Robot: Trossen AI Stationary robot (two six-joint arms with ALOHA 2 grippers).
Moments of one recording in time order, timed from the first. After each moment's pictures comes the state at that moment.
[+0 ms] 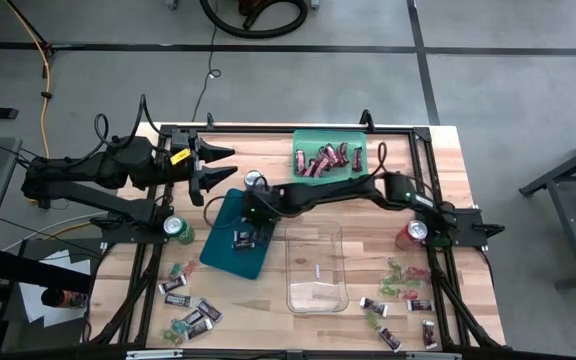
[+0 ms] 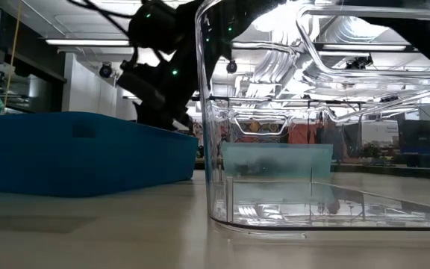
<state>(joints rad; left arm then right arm) -0.07 0.85 1.04 -0.22 -0.30 -0.27 0.01 2.37 1.97 -0.56 0.03 0.15</state>
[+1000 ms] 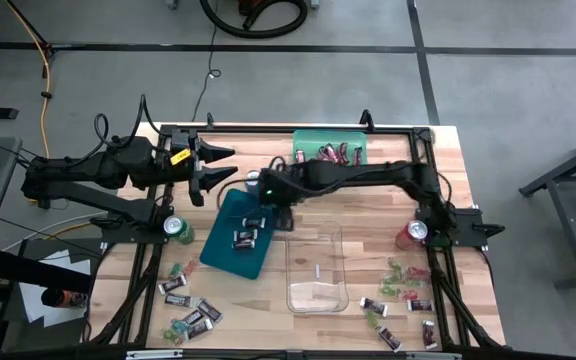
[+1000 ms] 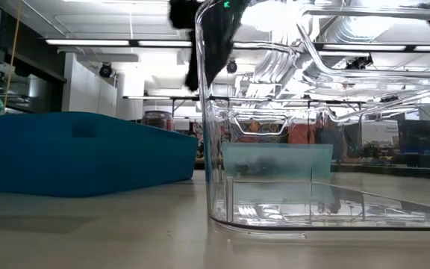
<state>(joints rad) -0.07 0.85 1.04 -0.22 -0.30 -0.27 -0.01 2.09 1.97 -0.95 0.10 -0.05</state>
